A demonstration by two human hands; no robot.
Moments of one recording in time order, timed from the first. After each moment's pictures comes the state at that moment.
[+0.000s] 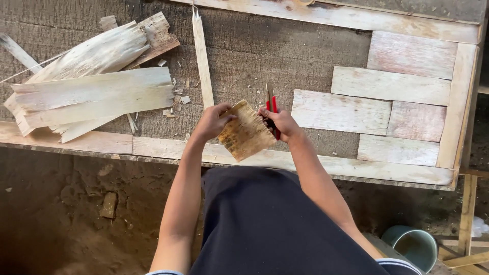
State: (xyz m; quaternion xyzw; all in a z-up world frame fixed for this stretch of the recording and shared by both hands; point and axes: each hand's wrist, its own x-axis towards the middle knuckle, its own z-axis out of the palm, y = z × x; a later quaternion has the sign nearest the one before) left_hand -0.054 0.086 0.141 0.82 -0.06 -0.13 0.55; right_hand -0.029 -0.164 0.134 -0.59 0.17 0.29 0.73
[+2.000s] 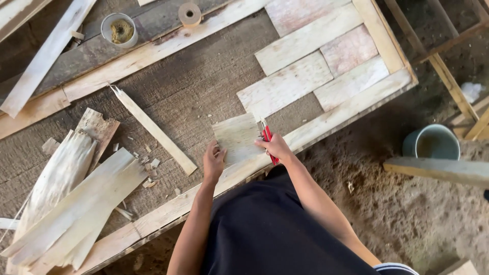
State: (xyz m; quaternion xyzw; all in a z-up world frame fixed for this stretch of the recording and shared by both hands) left_hand -0.078 0.017 0.087 0.75 0.04 -0.30 0.58; right_hand -0.157 -0.237 0.047 -0.63 0.39 0.10 0.66
